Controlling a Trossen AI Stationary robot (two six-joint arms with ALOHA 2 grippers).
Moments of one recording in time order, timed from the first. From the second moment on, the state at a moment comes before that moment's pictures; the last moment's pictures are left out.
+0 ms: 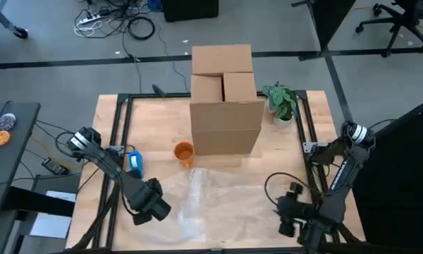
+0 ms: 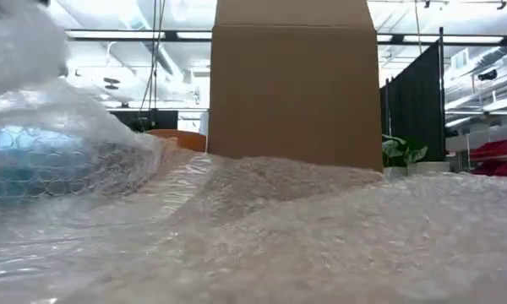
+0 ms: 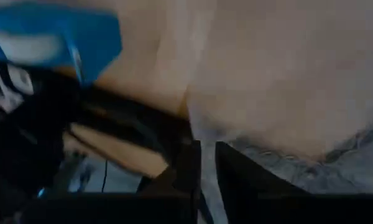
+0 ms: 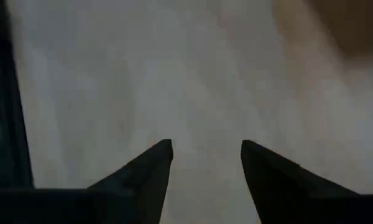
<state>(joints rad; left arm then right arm) -0.69 1.68 1.30 -1.57 0.27 -1.00 1.06 1.65 1.18 -0.95 0.74 1.32</state>
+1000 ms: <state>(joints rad) -0.56 1.63 1.61 -1.29 -0.64 -0.50 0.84 1.76 1.11 -0.50 0.46 0.92</state>
